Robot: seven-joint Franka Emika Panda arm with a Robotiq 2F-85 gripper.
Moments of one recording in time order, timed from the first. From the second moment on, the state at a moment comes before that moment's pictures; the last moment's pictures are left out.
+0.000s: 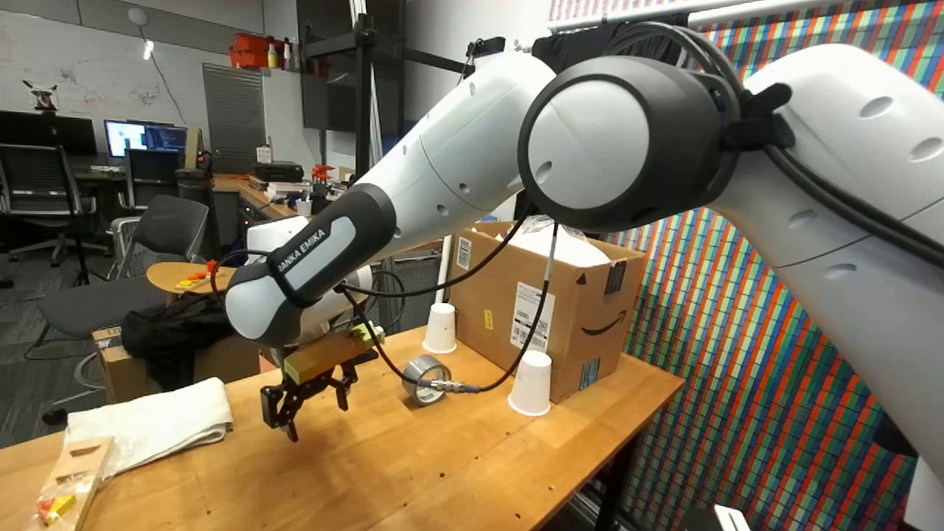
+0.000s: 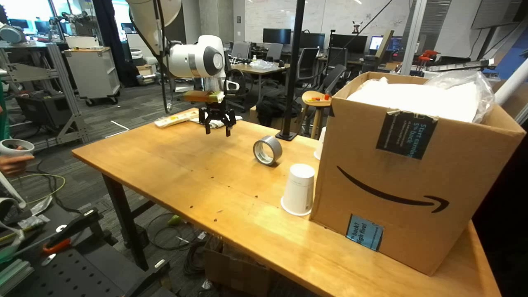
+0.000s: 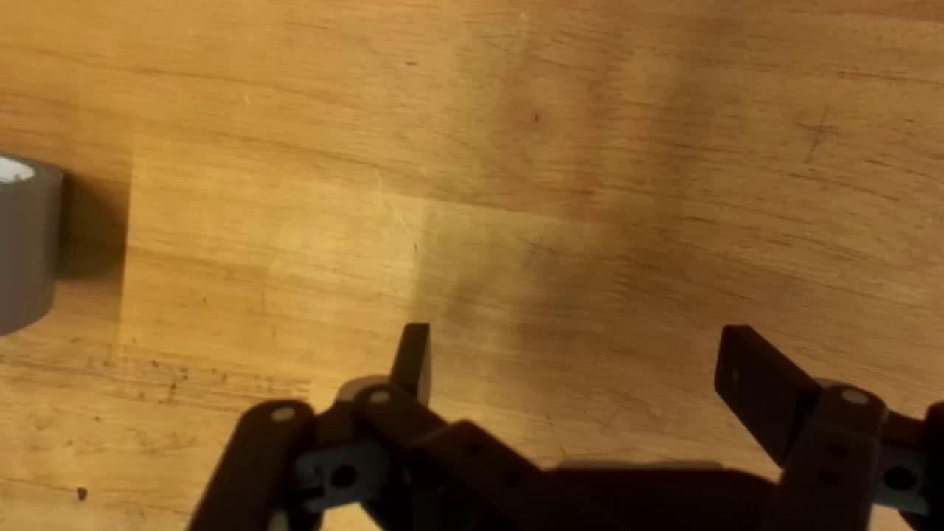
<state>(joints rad) 0.24 0.83 0.03 -1.45 -0.17 2.17 0.20</state>
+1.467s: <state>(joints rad) 0.09 0.74 0.02 -1.64 -0.17 2.23 0.13</state>
